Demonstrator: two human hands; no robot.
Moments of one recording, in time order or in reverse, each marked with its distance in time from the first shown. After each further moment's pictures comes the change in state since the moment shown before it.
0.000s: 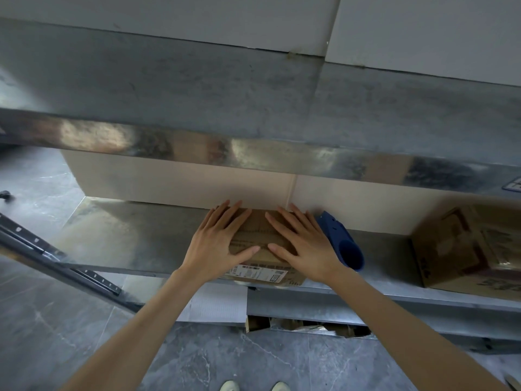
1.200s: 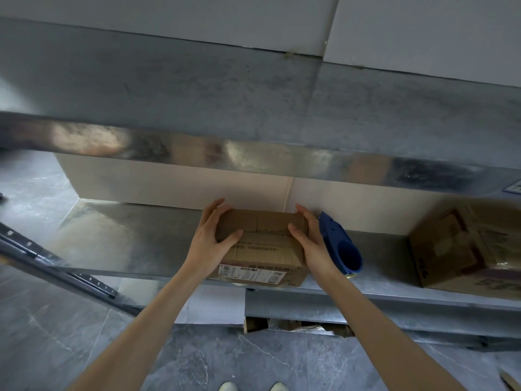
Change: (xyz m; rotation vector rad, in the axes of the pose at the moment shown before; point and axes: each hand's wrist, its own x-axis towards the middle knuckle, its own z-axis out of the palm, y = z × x) left_hand 0.004 -0.002 0.004 -0.745 0.084 -0.320; right_hand -0.002 -0.004 0.015 1.366 0.300 0.487
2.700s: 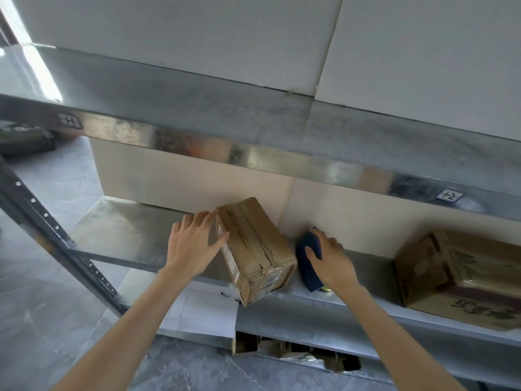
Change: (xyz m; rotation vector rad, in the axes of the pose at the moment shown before) left_hand -0.032 0.018 -0.027 0.867 0.171 0.038; right_hand -0.021 -0.018 -0.062 -1.199 0.083 -0.176
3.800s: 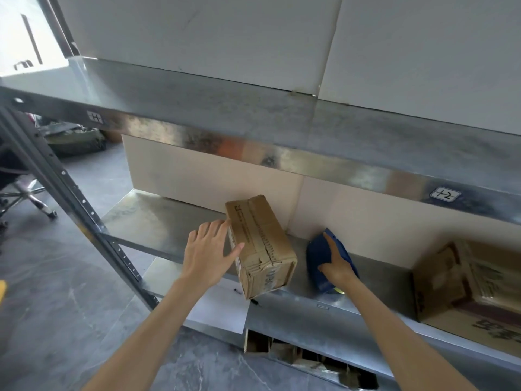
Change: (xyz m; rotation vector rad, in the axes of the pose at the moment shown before) left_hand -0.041 0.053 -0.011 0.053 -0.023 -0.109; right_hand 0.024 0.043 0.022 0.384 -0.298 0.208
